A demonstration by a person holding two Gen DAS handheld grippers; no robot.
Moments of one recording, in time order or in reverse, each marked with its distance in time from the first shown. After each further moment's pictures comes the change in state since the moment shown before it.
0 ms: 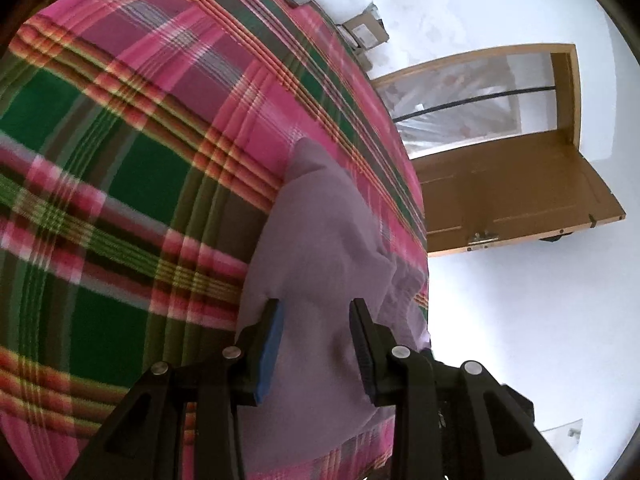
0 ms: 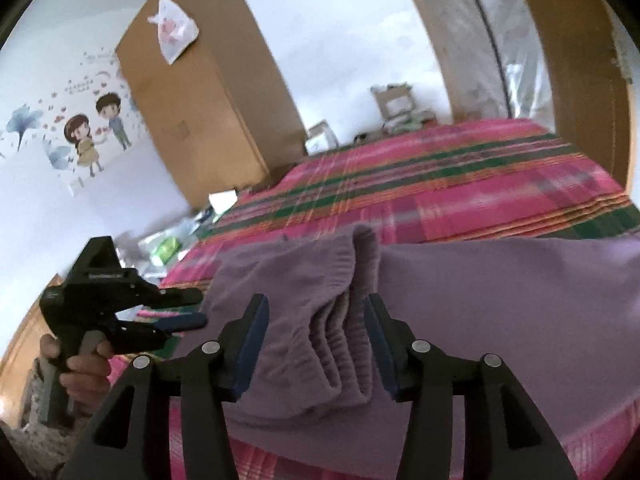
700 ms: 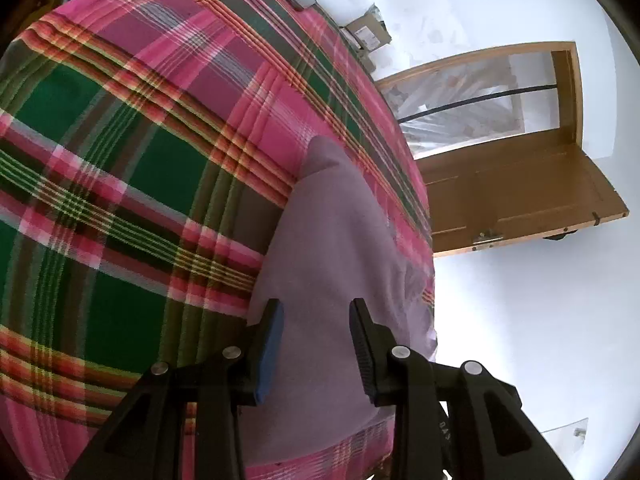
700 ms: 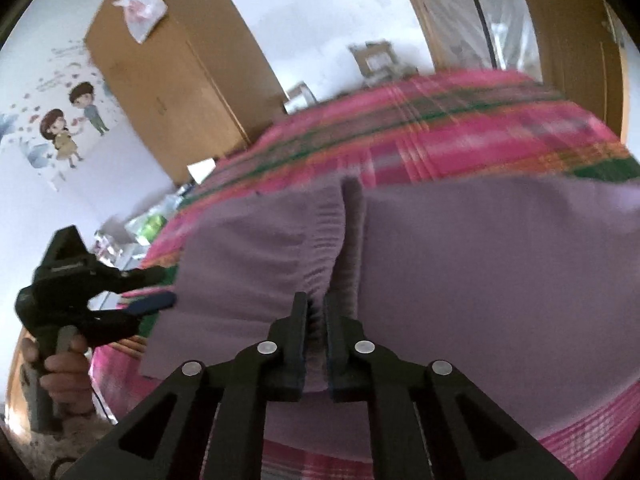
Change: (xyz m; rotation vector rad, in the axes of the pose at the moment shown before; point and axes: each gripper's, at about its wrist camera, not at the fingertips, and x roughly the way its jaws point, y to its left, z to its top) left arm -0.004 0.006 -0.001 0.005 -0.007 0.016; right arm 0.014 -0.024 -0.014 0.088 0.110 -0.067
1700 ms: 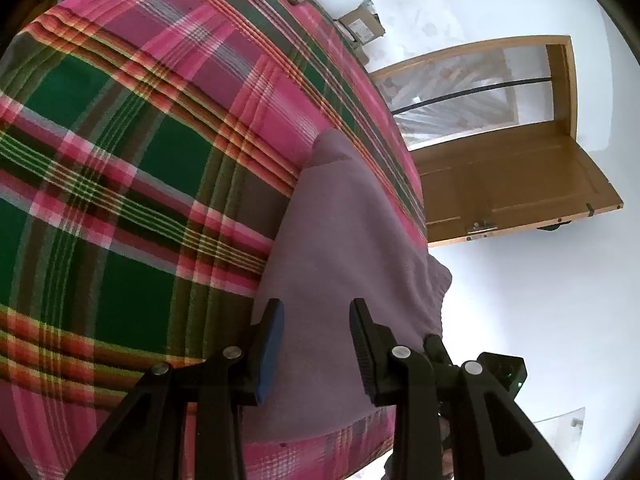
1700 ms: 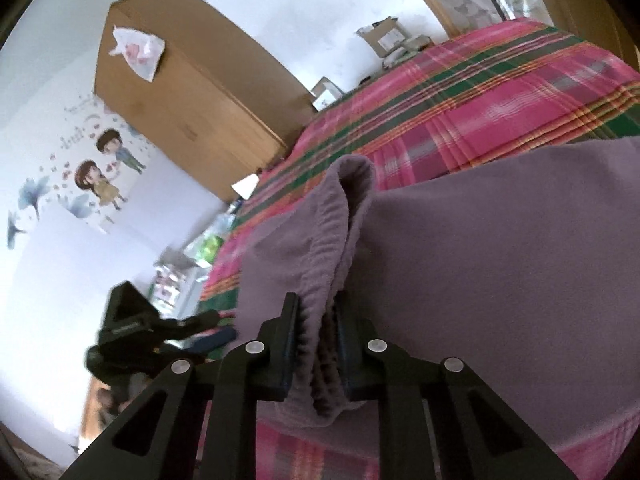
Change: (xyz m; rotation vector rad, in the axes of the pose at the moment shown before) left arm -0.017 0.012 -0.008 0.021 0.043 -0.026; right arm -0.016 -0.016 0.009 0.200 0.016 0.272
